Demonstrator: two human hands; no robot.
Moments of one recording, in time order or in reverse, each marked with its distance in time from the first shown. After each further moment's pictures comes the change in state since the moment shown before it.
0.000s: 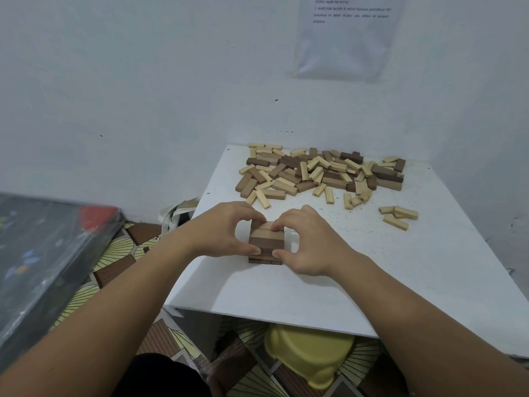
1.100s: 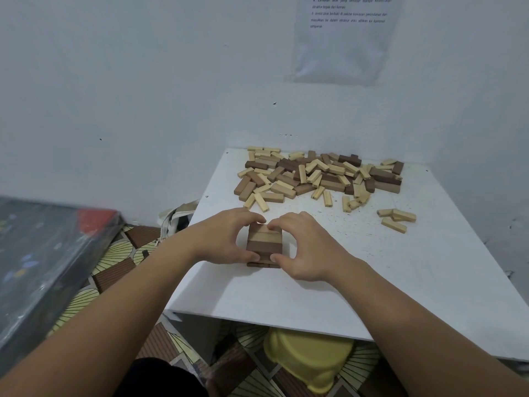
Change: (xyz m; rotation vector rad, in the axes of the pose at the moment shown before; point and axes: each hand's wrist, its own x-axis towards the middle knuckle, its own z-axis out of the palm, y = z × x) left_hand -0.001 0.012 0.000 0.081 -0.097 -0.054; right_hand -0.003 0.003 0.004 0.039 -0.059 0.028
